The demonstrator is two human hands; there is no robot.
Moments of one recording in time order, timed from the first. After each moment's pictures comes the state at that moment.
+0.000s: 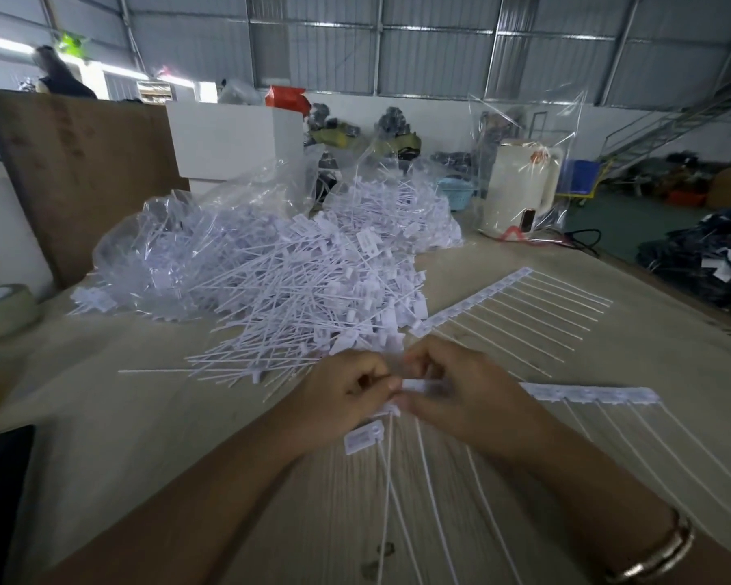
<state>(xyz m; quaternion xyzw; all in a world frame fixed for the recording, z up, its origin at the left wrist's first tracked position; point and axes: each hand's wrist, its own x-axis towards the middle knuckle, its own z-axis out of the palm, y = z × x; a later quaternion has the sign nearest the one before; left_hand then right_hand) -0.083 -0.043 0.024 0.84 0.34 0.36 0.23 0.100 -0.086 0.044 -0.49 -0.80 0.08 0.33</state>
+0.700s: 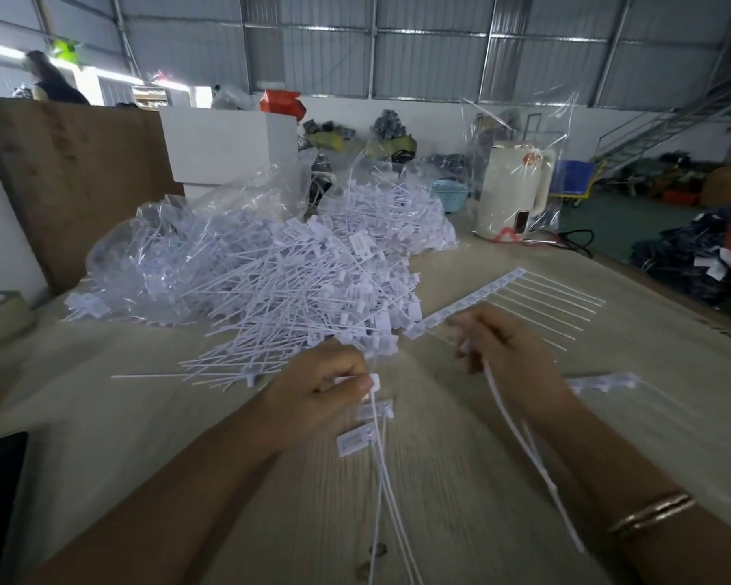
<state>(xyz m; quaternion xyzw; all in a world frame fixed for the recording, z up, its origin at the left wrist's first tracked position) -0.098 -0.046 0.038 0.85 0.28 0.38 0.23 0.133 -0.074 0.051 -0.52 -0.65 0.19 0.52</state>
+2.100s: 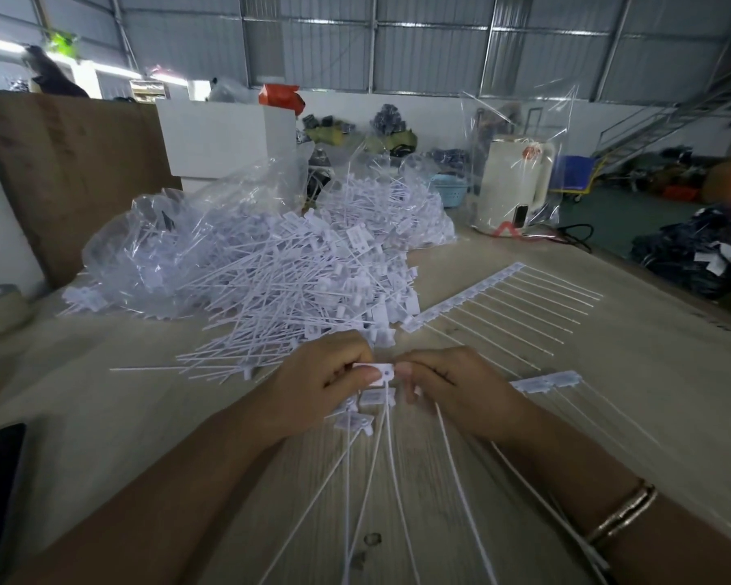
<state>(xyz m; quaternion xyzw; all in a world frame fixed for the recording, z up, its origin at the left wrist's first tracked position) -0.093 -0.039 0.034 0.88 0.27 0.36 0.17 0.106 -0.080 0.047 -0.47 -0.82 0.14 0.30</state>
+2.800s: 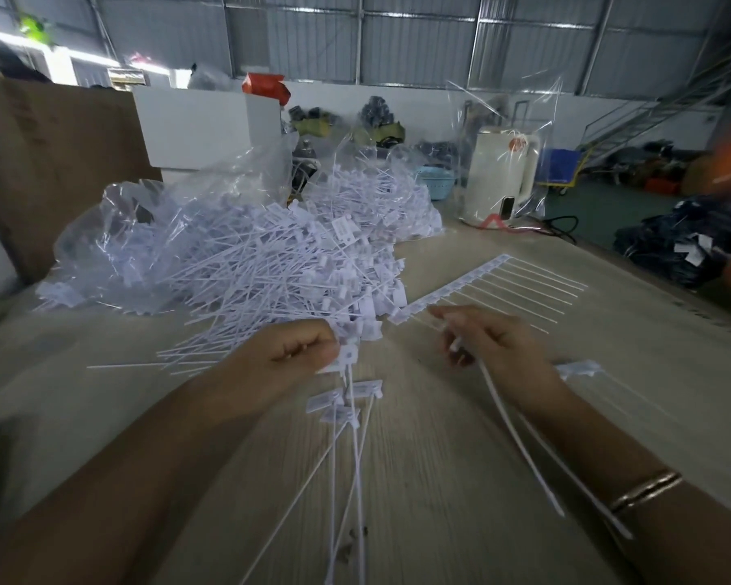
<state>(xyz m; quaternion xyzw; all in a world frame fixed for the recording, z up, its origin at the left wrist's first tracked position) -0.118 -0.043 0.044 0.83 0.28 0.36 0.32 0.137 -0.088 0.051 -0.50 -0.65 0.23 0.52</state>
